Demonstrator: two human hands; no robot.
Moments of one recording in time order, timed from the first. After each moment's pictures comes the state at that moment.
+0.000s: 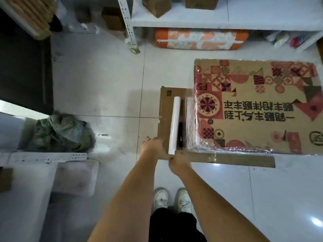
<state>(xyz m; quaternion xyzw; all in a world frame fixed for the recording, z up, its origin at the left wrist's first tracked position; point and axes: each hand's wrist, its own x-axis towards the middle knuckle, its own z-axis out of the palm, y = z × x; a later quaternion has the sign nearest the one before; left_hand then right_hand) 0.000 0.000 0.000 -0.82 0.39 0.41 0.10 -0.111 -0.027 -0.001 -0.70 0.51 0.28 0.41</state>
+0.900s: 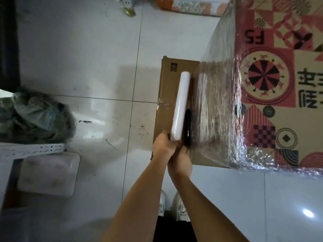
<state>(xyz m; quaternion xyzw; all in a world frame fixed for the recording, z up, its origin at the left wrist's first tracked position) -0.025 -0.026 -0.173 -0.86 0.14 0.45 -0.20 -0.102 -0.021 -0.161 -0.69 0.62 0.16 0.35</state>
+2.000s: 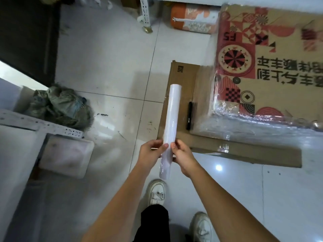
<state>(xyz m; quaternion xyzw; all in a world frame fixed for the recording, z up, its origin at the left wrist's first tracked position) -0.074 0.100 -0.099 -0.75 0.01 0.43 -0.50 -0.157 0.010 -0.101 -0.47 0.49 0.03 0.73</state>
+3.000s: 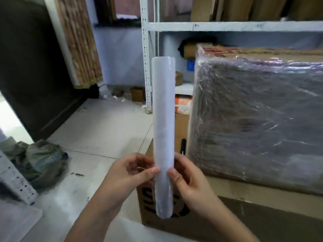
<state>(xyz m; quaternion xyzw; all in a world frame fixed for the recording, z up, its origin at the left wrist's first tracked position) -0.110 0.110 -0.171 -0.62 0.28 0.26 -0.68 -0.219 -0.020 -0.190 -0.77 0.06 -0.23 0.60</state>
